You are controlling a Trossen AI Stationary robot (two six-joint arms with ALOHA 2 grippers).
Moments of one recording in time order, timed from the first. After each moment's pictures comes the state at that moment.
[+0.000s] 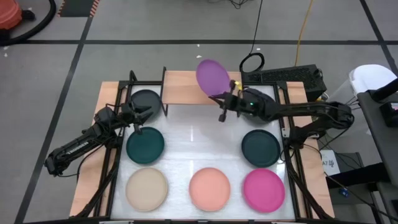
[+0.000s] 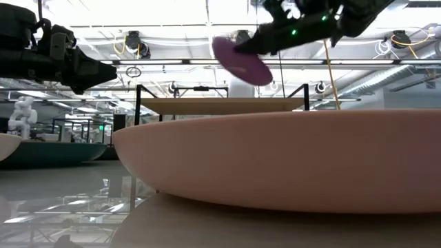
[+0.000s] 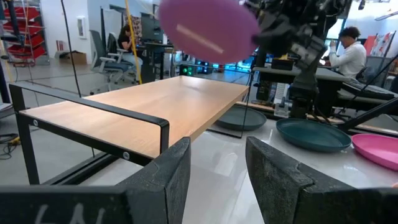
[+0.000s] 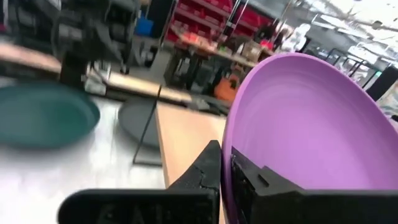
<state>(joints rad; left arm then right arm) 0.61 0.01 0.01 0.06 0.26 -0.08 -0.28 1.38 0.76 0.52 0.08 -0.40</state>
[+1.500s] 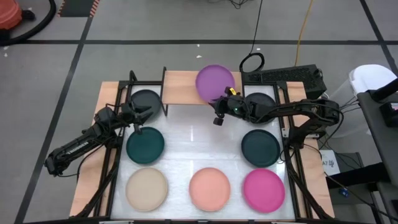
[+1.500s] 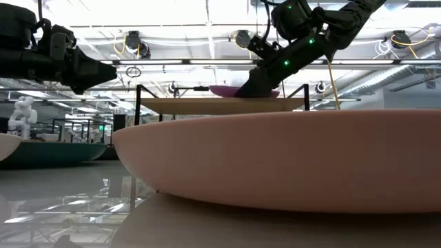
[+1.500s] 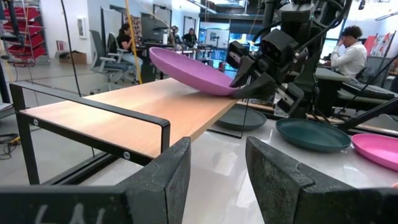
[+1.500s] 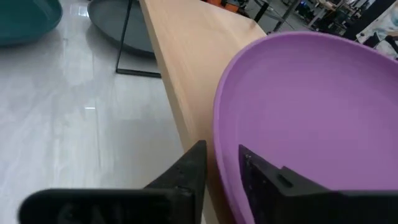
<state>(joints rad) 0.61 0.02 0.01 0.06 0.26 -0.08 -0.25 1.53 0.78 0.34 0.29 -0.33</state>
